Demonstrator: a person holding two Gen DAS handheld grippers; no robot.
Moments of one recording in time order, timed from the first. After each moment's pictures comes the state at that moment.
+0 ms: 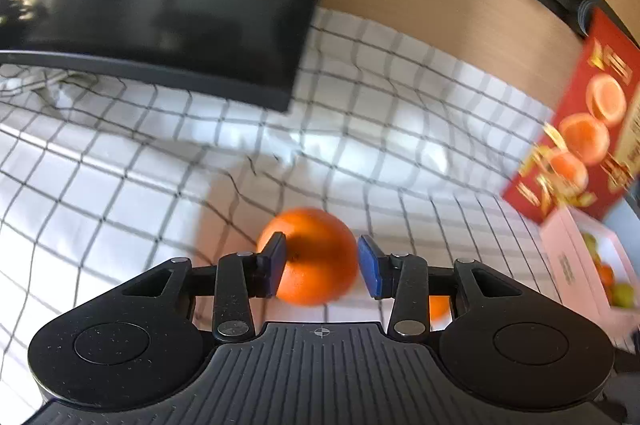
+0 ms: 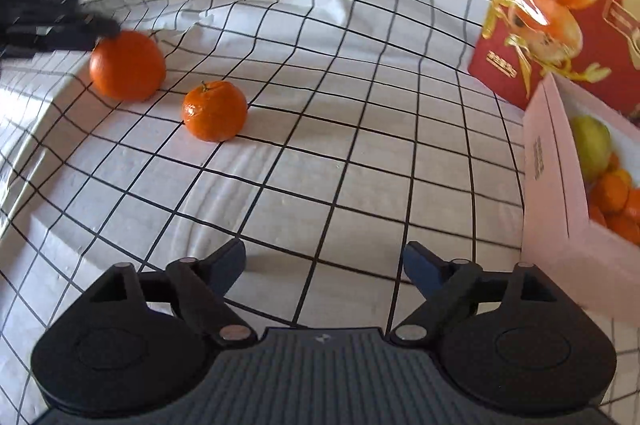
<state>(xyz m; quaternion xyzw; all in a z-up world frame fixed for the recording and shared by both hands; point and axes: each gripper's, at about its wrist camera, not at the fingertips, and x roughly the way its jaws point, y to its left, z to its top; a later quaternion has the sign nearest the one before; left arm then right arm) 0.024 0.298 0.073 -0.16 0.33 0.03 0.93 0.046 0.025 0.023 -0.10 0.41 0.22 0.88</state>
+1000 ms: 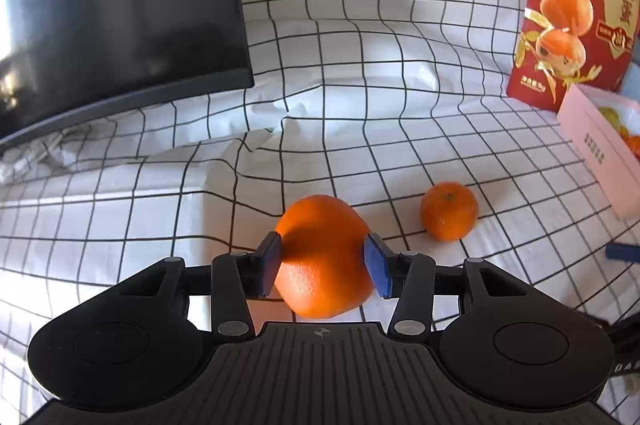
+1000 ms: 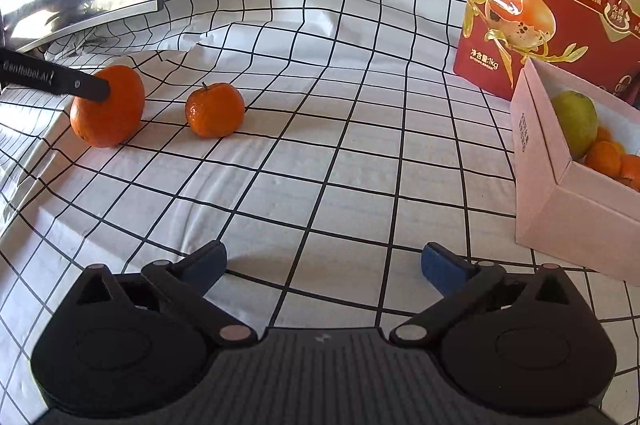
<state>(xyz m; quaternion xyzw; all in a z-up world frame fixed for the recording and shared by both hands) 0.024 0.262 0.077 0.01 0.39 0.03 0.92 0.021 0.006 0.010 -0.07 0.37 0.22 0.90</state>
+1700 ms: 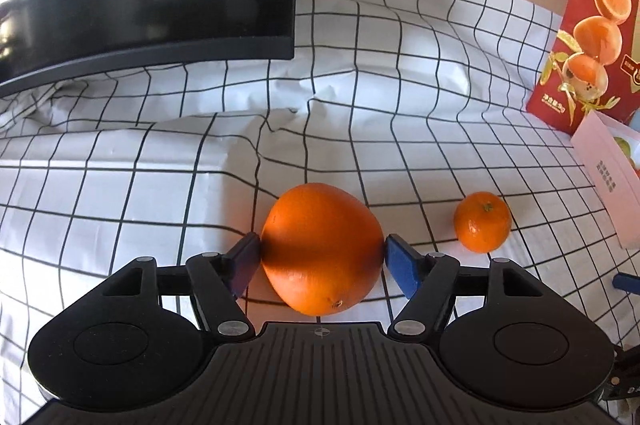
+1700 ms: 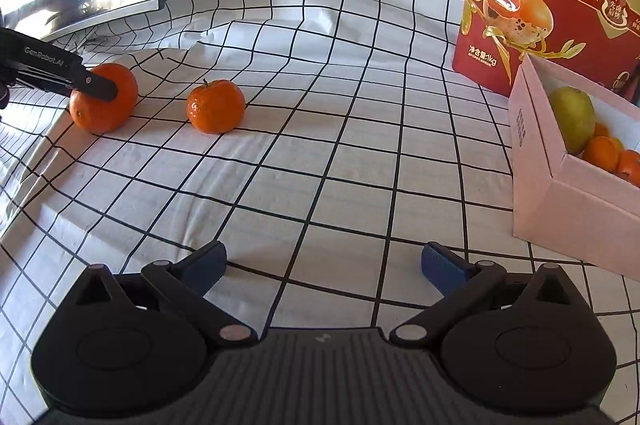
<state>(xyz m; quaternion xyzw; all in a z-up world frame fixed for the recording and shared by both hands) 0.040 0.304 0.059 -0.05 0.40 0.02 0.92 0.019 0.002 0.009 -0.07 0.37 0.23 0.90</state>
